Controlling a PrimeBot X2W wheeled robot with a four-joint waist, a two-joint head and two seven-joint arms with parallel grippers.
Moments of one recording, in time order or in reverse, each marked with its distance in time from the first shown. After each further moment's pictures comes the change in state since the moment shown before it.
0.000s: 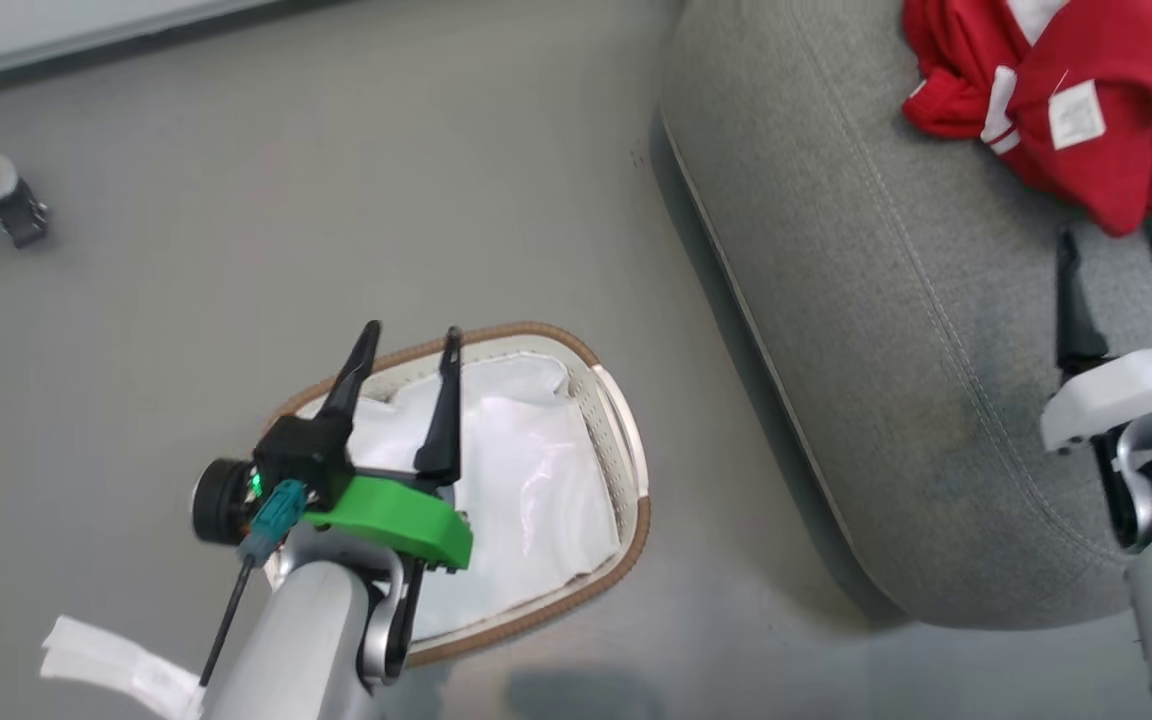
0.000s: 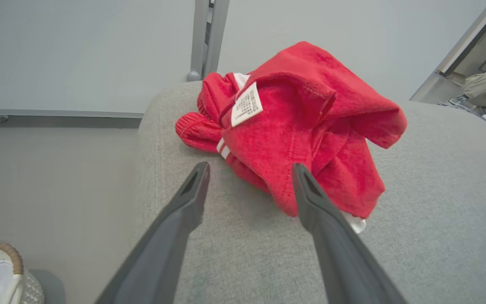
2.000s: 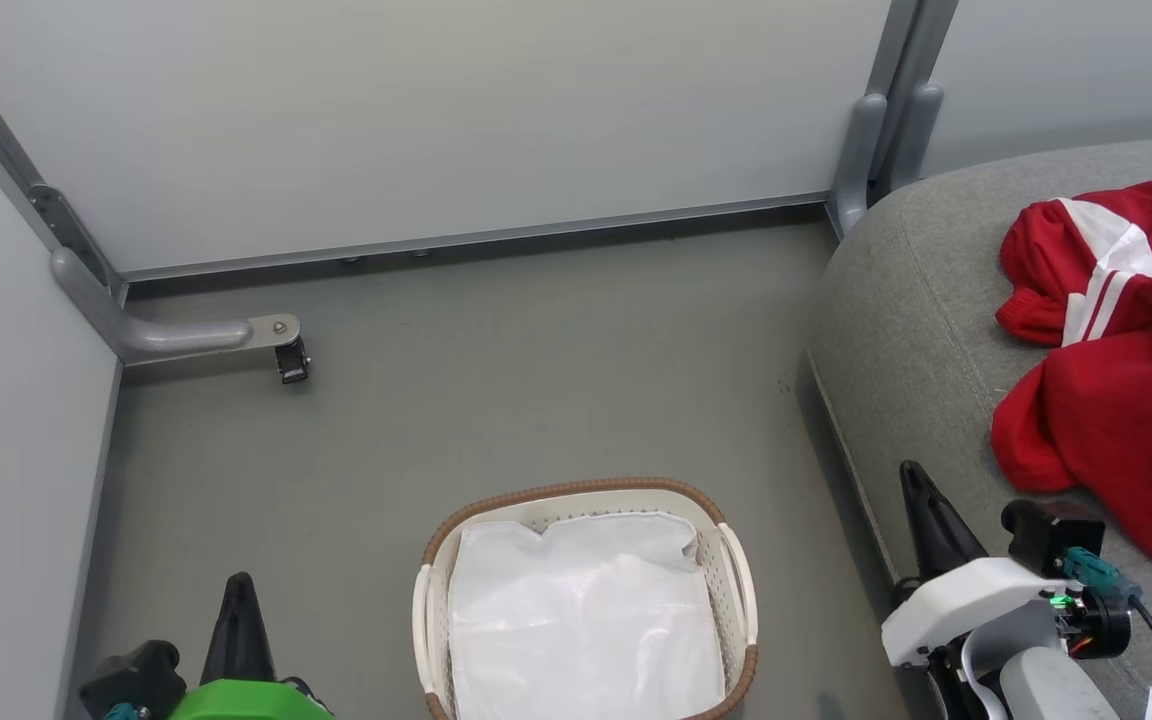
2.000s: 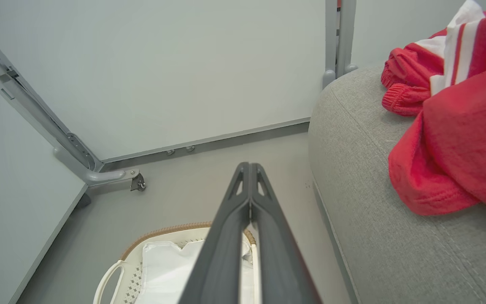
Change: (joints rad) left arm 0.381 -0.006 0.317 -0.041 -0.133 0.035 0.053; right arm 0.328 0.207 0.146 -0.083 0.236 0.000 0.056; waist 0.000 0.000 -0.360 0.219
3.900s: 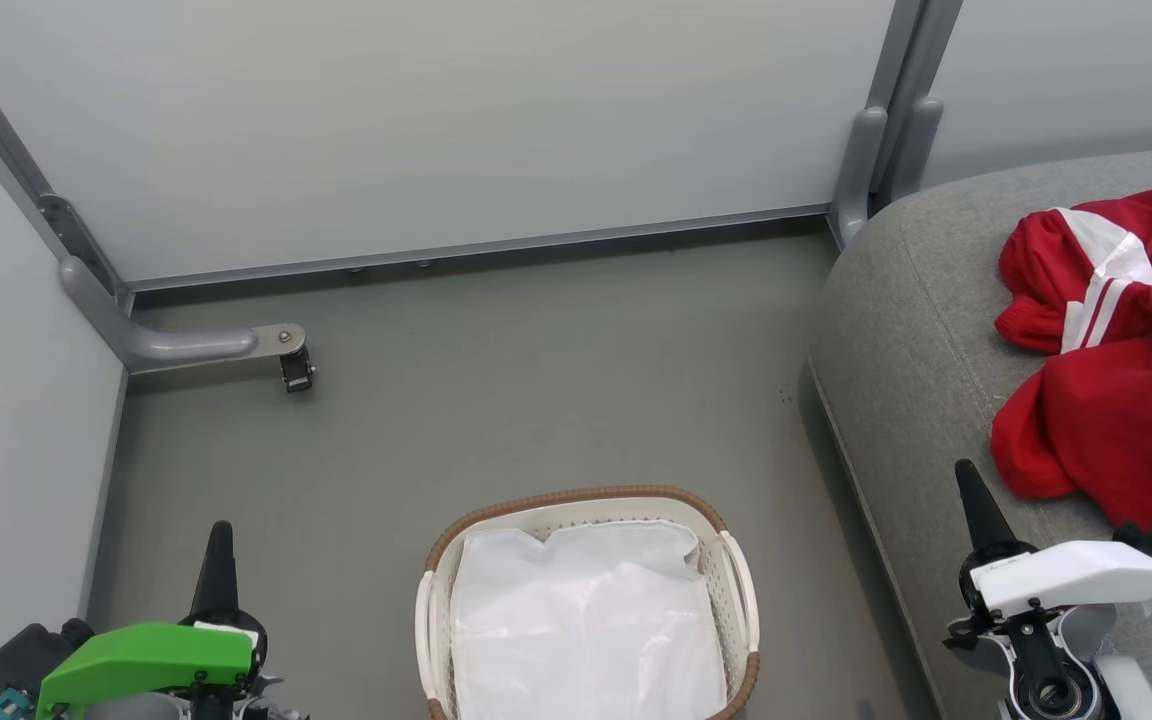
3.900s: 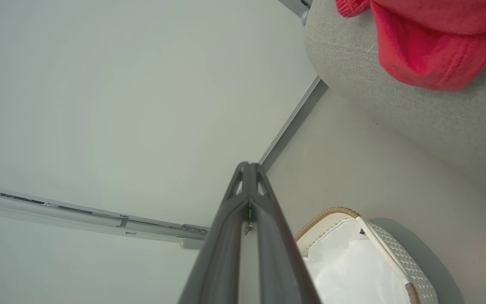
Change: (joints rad) left arm -0.082 0.001 0.085 -0.042 -0.737 -0.083 0.203; right arm 0.024 -0.001 -0.101 -0.089 0.806 0.000 0.200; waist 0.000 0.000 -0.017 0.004
